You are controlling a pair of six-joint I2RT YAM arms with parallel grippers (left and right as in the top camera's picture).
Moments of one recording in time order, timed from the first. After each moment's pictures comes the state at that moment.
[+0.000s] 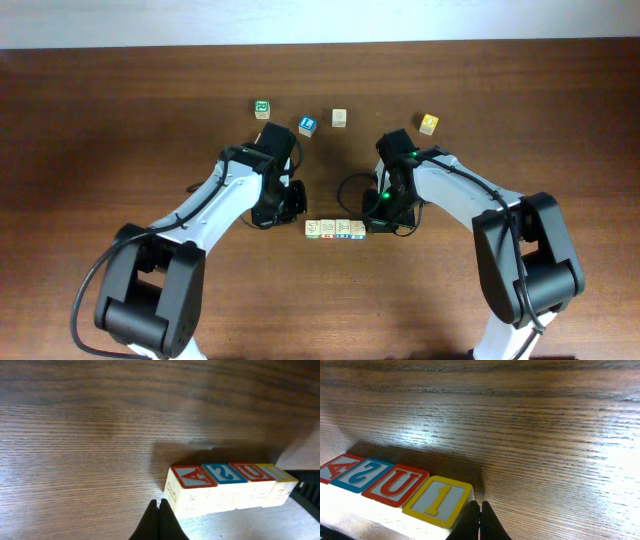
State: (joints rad) left arm -0.39 1.83 1.22 -0.85 0.26 -0.52; right arm 0.34 1.94 1.19 -0.81 -0.41 0.42
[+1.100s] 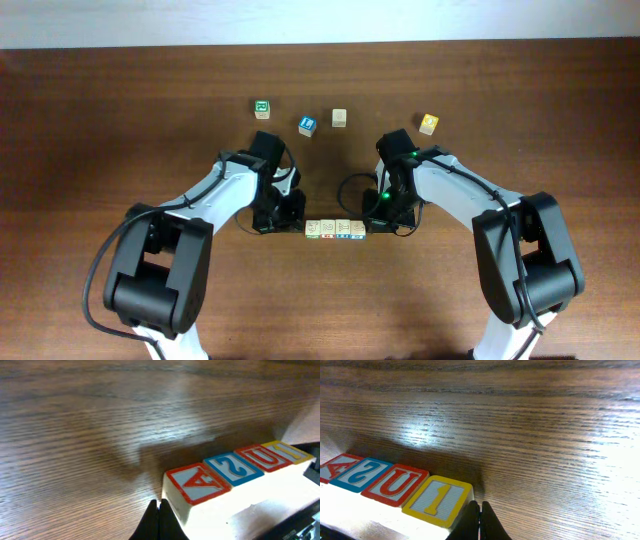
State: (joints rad) left arm -0.33 1.92 1.17 -0.77 0.46 -0.33; right arm 0.34 1.94 1.19 -0.81 -0.41 0.42
